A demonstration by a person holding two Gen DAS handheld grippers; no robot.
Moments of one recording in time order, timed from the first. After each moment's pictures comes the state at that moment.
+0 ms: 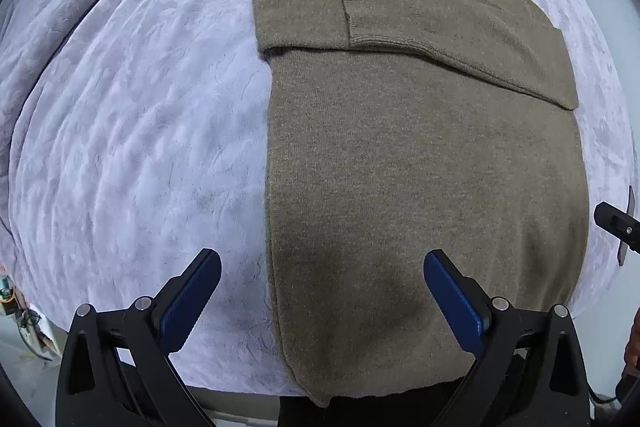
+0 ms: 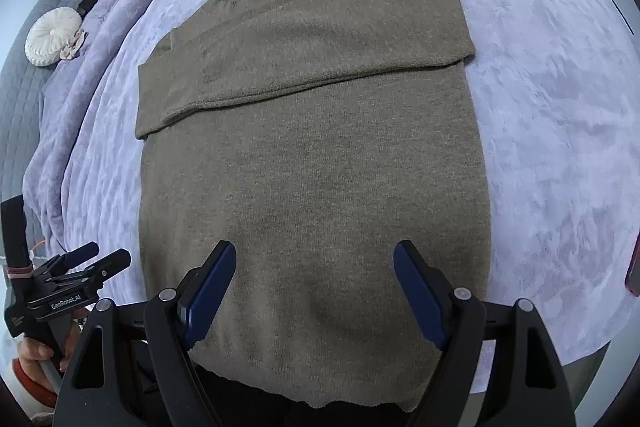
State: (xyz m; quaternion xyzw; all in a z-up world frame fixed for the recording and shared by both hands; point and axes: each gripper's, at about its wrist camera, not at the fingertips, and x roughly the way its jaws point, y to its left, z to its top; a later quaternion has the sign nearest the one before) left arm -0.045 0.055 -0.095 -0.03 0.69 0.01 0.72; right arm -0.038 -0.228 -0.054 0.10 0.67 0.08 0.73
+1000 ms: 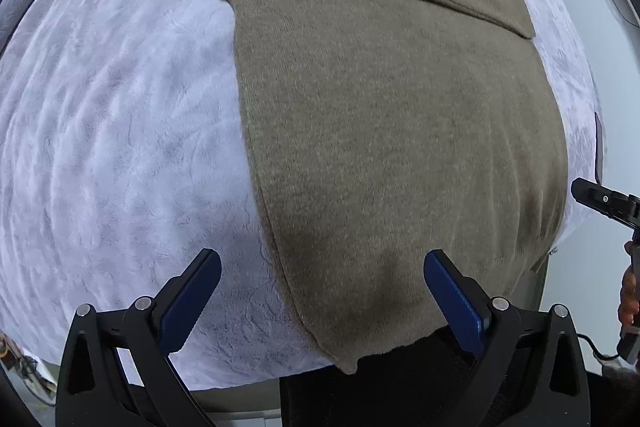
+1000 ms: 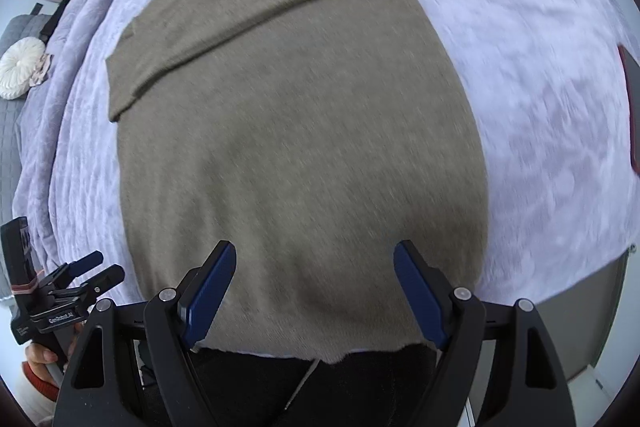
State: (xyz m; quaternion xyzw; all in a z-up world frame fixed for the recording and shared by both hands) left arm -0.086 0.082 -0.119 -0.03 0.72 -0.12 0.68; right arm -0.107 -0.233 -0.072 0.15 0.70 0.01 0.69
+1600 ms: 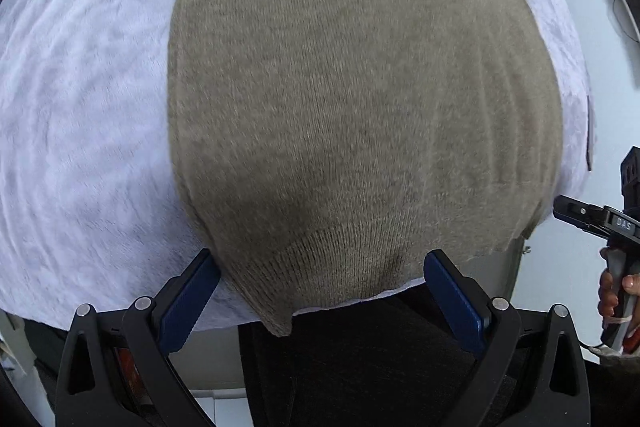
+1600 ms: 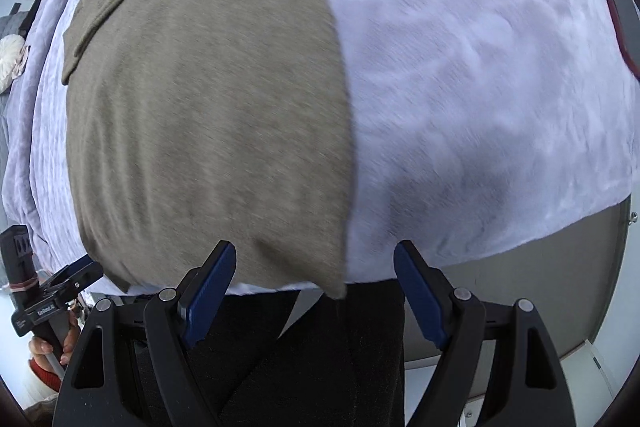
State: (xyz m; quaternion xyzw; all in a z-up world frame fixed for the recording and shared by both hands) left arm -0.167 0.050 -0.160 -0.10 0.74 -0.11 0.66; right arm -0.179 -0.318 -0.122 0.16 0.75 0.01 0.64
